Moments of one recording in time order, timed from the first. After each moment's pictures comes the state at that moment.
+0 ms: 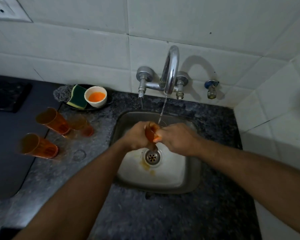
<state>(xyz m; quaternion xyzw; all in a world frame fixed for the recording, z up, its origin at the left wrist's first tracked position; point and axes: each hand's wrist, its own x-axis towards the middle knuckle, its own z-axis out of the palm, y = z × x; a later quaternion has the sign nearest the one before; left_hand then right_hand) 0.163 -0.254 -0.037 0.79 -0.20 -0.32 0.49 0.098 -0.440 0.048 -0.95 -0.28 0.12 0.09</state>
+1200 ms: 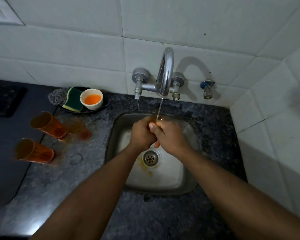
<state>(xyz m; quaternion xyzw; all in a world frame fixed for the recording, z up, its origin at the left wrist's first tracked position) 0.151 -0.295 -0.045 0.85 -0.11 -0.11 0.50 0.104 -0.419 0.003 -0.92 0.04 0.01 0.40</state>
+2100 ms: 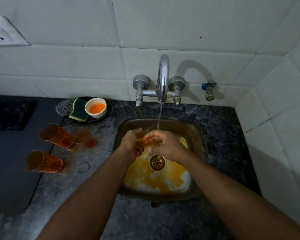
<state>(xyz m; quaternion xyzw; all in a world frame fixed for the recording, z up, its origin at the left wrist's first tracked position) 0.163 -0.265 -0.039 0.64 0.25 -0.37 0.63 0.100 -0.419 -0.009 -0.81 0.06 0.16 0.56</state>
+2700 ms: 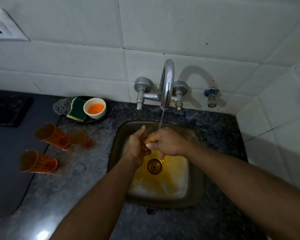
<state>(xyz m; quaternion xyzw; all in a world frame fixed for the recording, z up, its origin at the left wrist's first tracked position) 0.157 -0.287 -0.047 0.53 0.22 -0.33 0.75 0.144 -0.438 0.006 -0.90 -0.10 0.26 0.33</state>
